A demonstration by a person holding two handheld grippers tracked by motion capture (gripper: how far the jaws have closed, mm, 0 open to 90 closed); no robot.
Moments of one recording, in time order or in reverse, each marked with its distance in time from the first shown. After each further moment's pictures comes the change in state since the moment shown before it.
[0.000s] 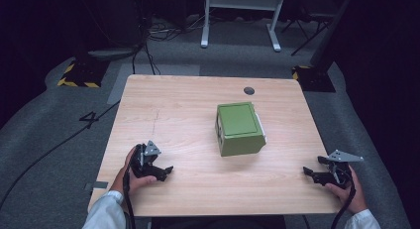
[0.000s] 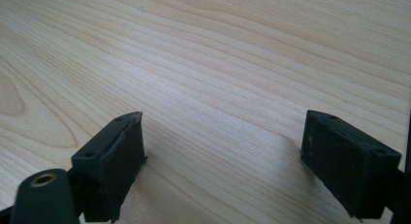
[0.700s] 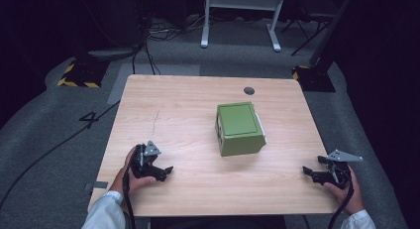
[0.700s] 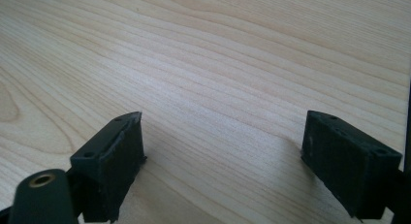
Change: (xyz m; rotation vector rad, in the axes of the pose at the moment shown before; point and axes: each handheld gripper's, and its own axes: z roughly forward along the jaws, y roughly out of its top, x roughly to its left) left arm 0.000 0.000 -0.001 0.001 0.000 0.002; right arm 0.001 0.001 0.001 -0.001 -0.018 0.009
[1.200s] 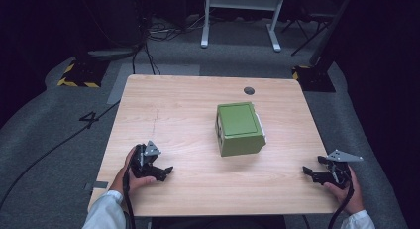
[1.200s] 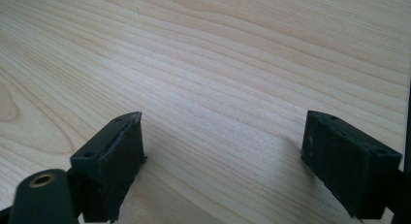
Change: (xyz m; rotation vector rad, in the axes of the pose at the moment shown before) left arm 0.000 0.000 0.000 -0.001 -0.003 -0.005; right arm 0.000 0.000 0.000 0.000 0.000 0.000
